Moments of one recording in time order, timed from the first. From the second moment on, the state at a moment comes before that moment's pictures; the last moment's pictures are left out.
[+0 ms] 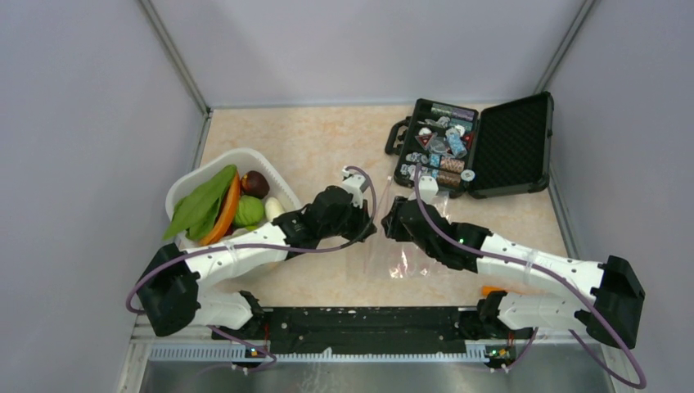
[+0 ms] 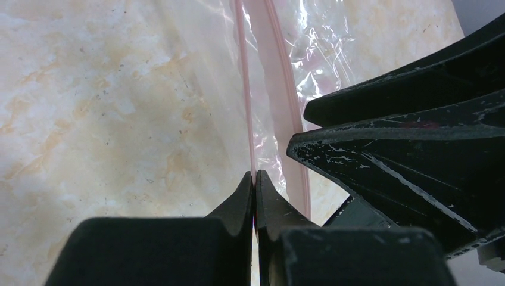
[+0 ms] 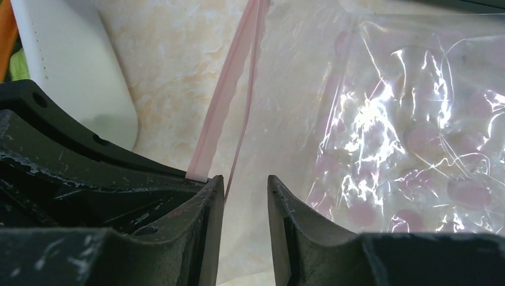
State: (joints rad) left arm -0.91 1.30 0.82 -0.09 0.07 -0.54; right arm 1.02 1.10 0.78 -0.30 0.48 0.80
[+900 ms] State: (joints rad) left arm -0.91 1.22 0.82 -0.14 -0.12 -0.56; right arm 1.01 1.14 0.80 -0.27 0.52 0.80
